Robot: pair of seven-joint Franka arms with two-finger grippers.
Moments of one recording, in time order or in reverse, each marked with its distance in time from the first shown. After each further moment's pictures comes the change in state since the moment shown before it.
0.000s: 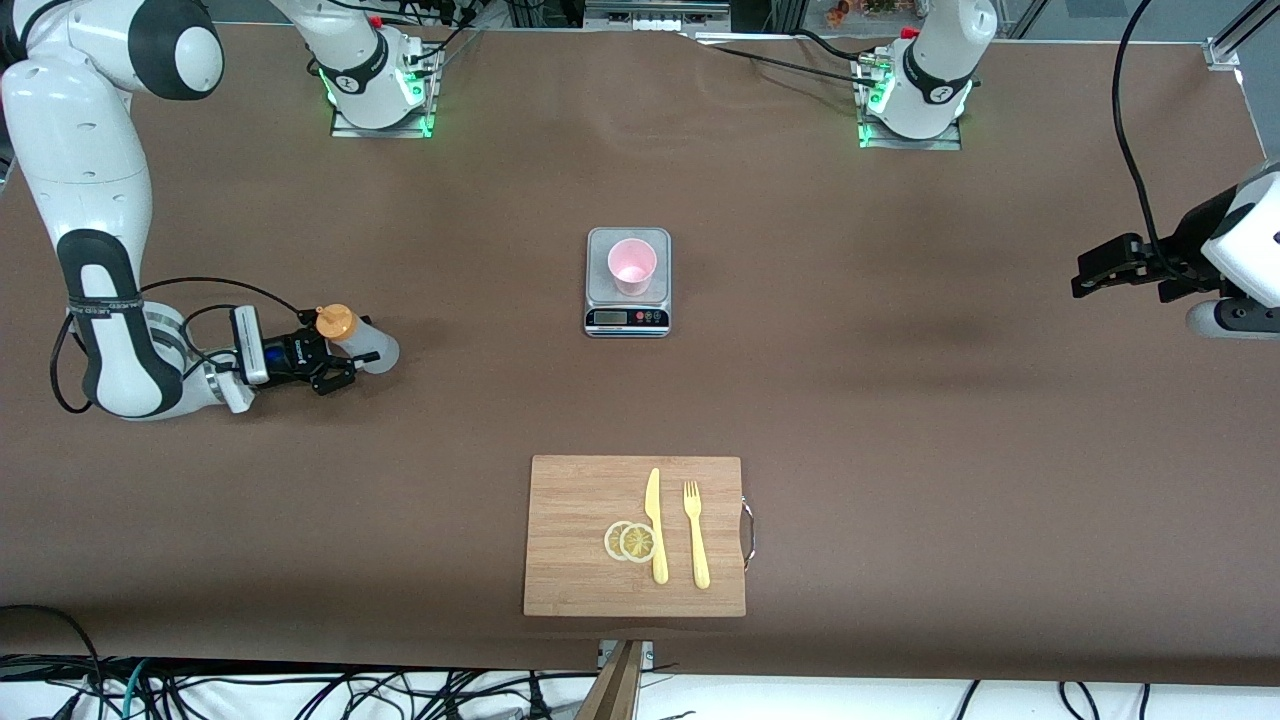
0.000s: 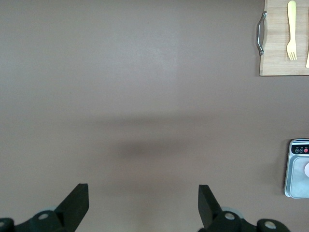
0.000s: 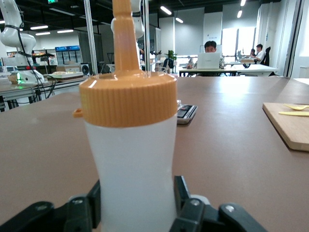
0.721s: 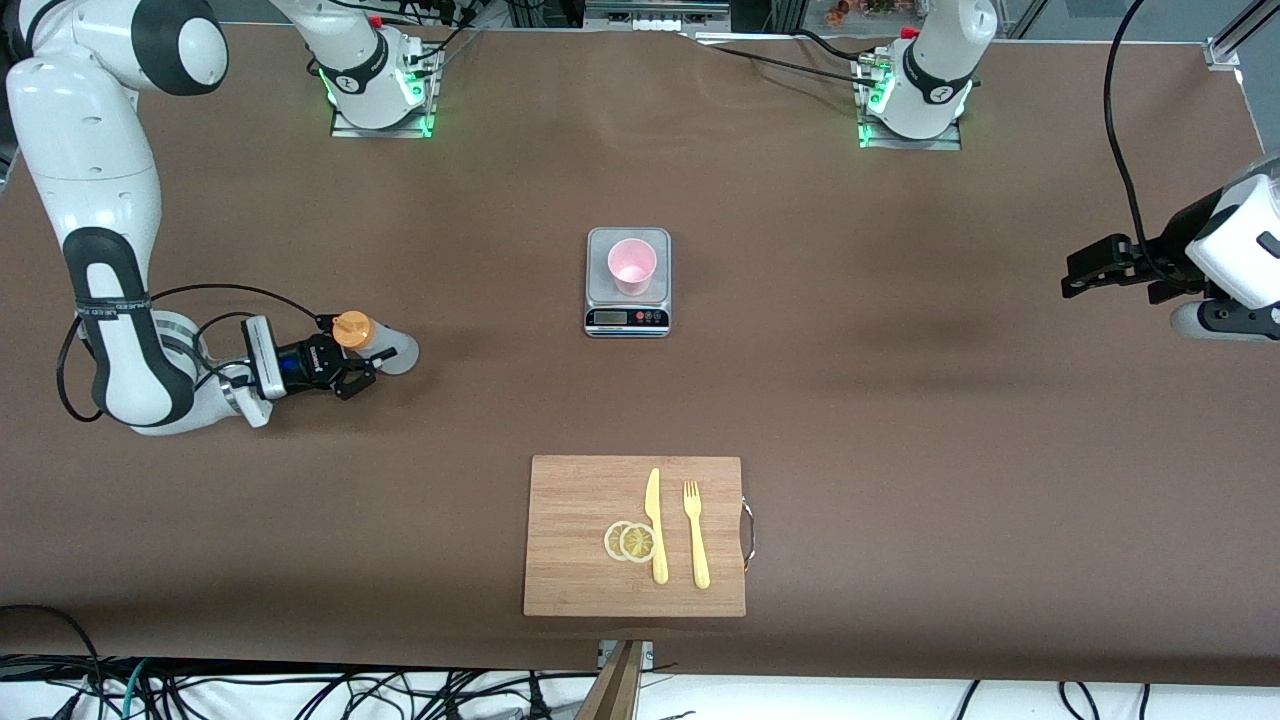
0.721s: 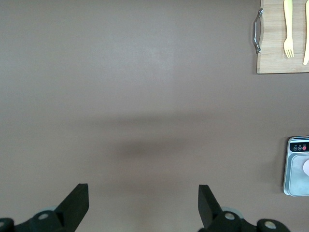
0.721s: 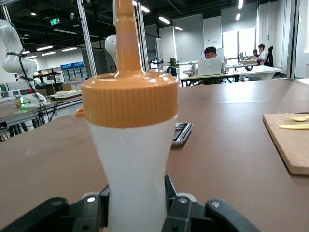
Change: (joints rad) left arm -0.003 0.003 -0.009 0.000 0.000 0.000 0.000; right arm 0.020 -0.038 0.087 0.047 0.025 -0.008 0.227
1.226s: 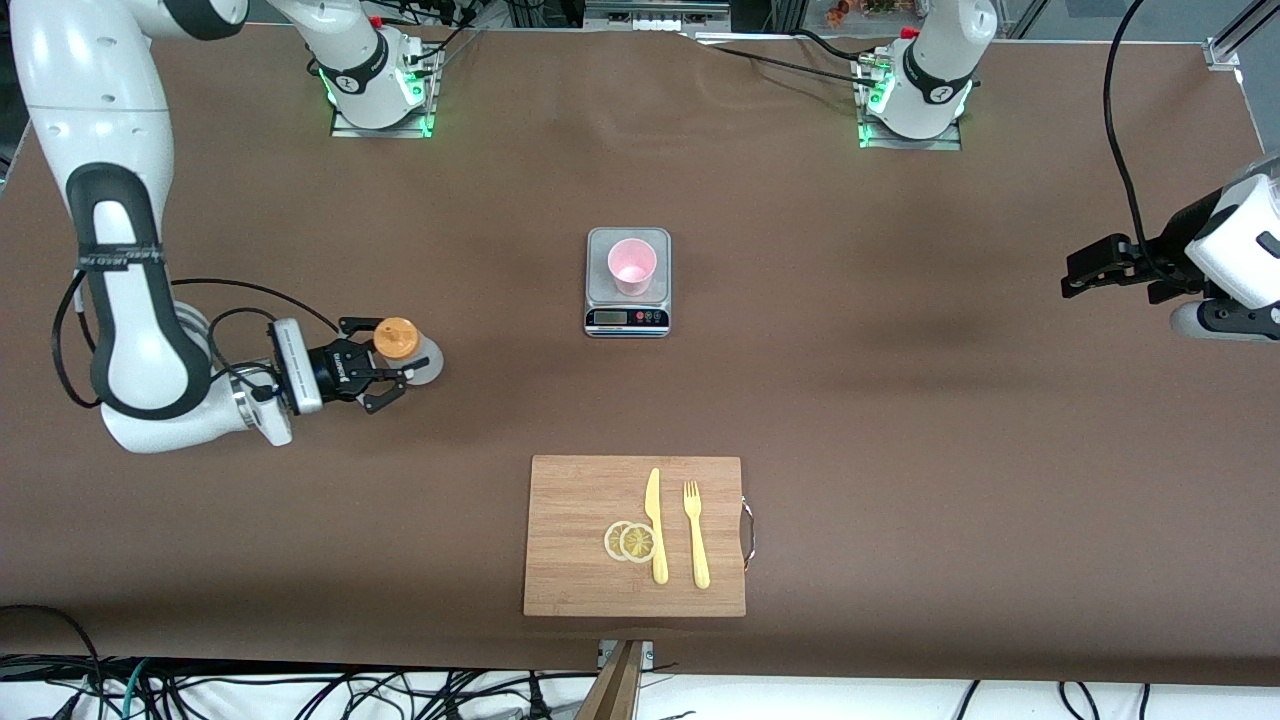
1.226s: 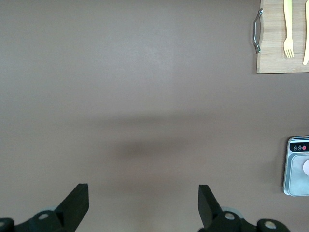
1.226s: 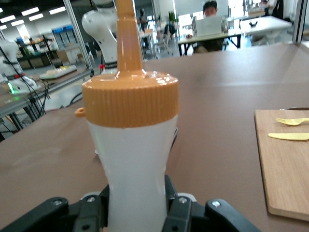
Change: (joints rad) left arm 0.000 0.000 0.000 0.000 0.000 0.000 0.000; right arm 0.175 -0.180 0.004 0.010 -0.022 0.170 0.256
